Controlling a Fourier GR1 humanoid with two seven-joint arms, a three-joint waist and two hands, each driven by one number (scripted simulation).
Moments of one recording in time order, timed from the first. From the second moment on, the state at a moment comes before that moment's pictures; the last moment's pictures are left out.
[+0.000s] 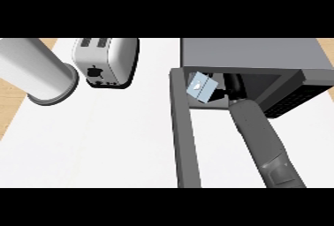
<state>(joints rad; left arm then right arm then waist) 0.46 0.01 0.66 -2.29 0.60 -0.52 0.12 -0.76 -0.05 -0.10 -0.66 0.31 -0.25 -0.54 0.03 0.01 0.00</state>
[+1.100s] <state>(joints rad) 0.36 0.05 0.63 -2.23 0.57 -0.54 0.13 -1.04 -0.19 -0.18 -0.21 0.44 -0.64 -0.65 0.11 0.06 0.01</state>
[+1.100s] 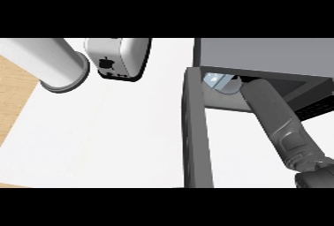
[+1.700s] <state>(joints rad) 0.31 0.07 0.62 -2.19 0.52 -0.54 0.12 -1.07 -0.28 -0.14 -0.08 0.52 -0.85 -0.49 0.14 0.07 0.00</state>
